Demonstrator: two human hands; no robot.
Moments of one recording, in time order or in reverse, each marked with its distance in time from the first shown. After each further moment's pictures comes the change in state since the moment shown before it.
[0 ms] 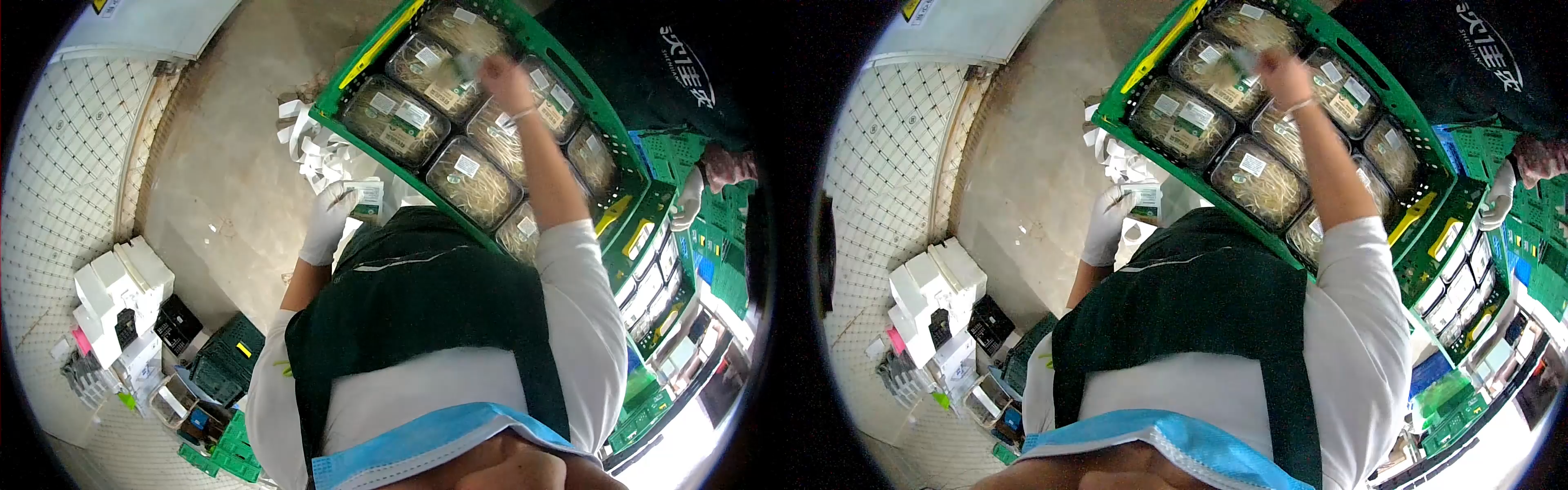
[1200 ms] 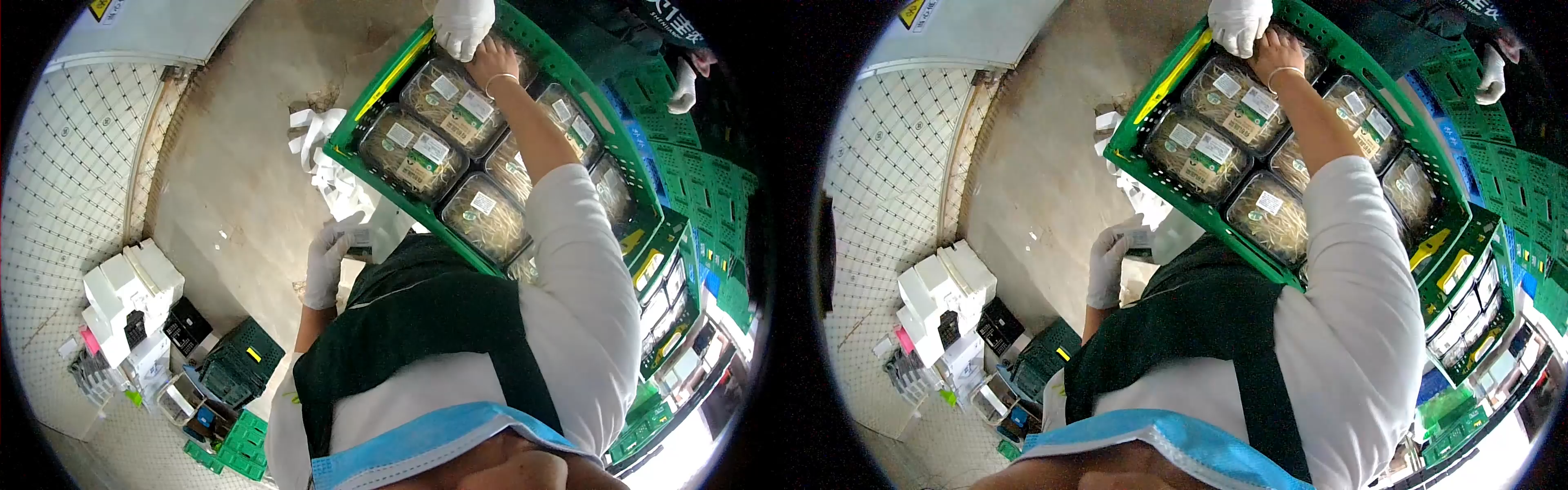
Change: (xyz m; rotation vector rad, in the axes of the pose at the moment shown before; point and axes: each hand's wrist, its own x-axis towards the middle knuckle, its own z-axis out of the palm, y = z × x) left_hand -0.009 0.026 -0.011 -0.171 0.158 -0.132; right_hand 0.112 0.002 0.055 -1.021 -0.193 -0.024
